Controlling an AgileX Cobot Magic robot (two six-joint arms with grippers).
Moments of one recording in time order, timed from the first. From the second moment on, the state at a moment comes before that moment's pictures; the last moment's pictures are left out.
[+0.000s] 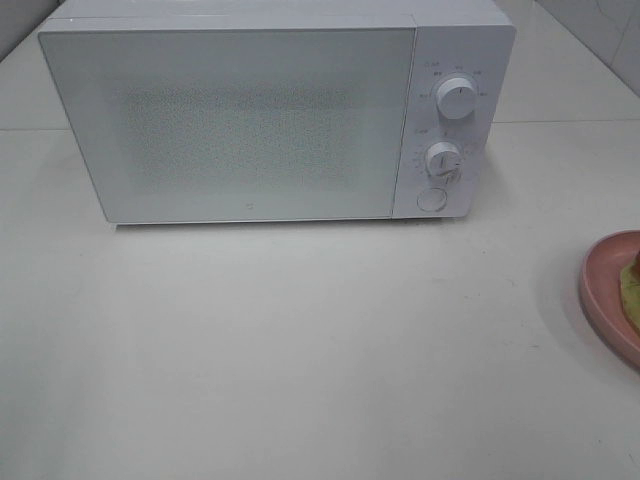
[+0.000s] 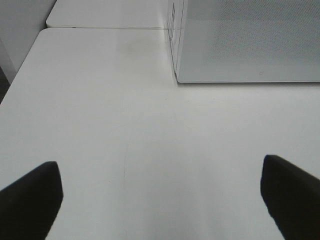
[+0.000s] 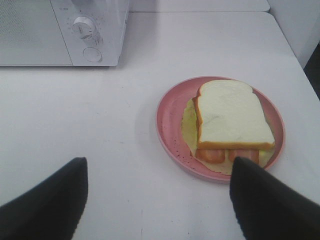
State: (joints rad) left arm 0.02 0.00 -0.50 -0.12 1.04 0.06; right arm 0.08 0.00 -0.51 -0.07 1.05 0.09
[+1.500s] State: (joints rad) left arm 0.02 0.00 -0.50 -0.12 1.04 0.06; right arm 0.08 0.34 -0.54 -0.07 0.79 0.09
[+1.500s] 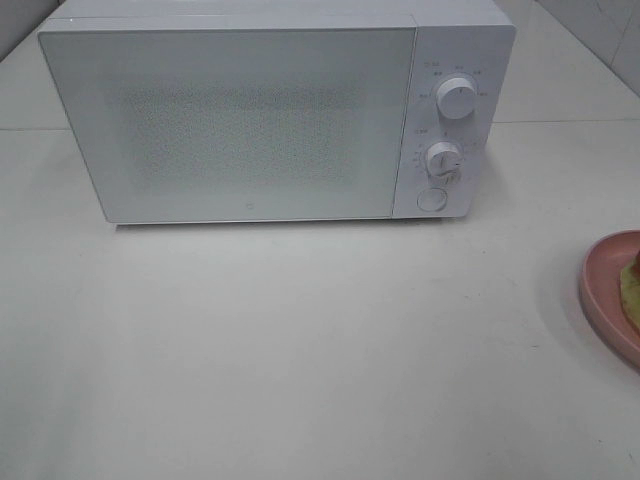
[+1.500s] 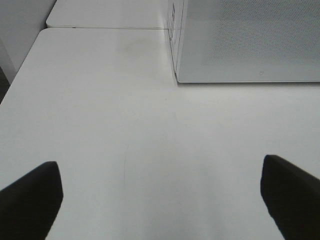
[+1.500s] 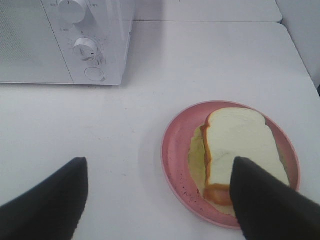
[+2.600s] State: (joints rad) left arm 0.02 0.00 -0.50 -0.12 1.04 0.06; right arm 0.08 0.93 -0.54 -0.07 0.25 0.10
